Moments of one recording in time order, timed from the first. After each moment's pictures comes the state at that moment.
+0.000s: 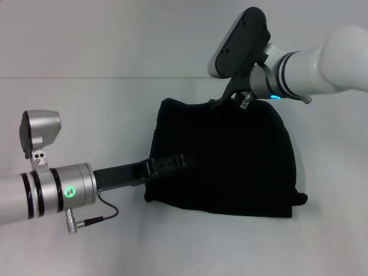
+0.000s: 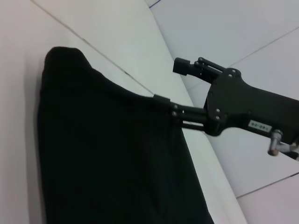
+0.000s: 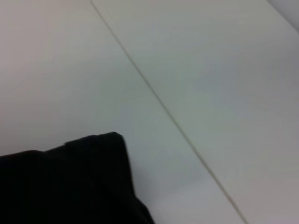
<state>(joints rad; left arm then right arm) -0.63 -2.12 0.66 0.35 1.94 1.28 -1.99 1.12 2.10 -1.39 -0.36 -2.46 -0.43 2.06</state>
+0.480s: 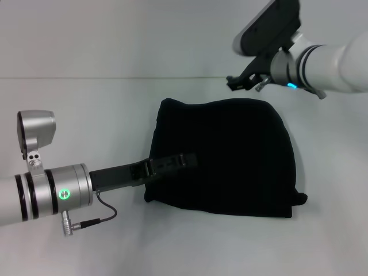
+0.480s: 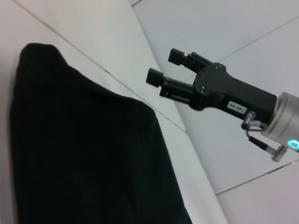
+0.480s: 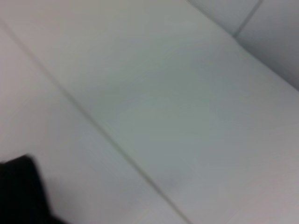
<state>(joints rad) -0.62 -2.12 0.65 0.35 1.93 1.35 -1.98 1.08 2.10 -1.26 -0.35 -2.46 -0.30 2.08</state>
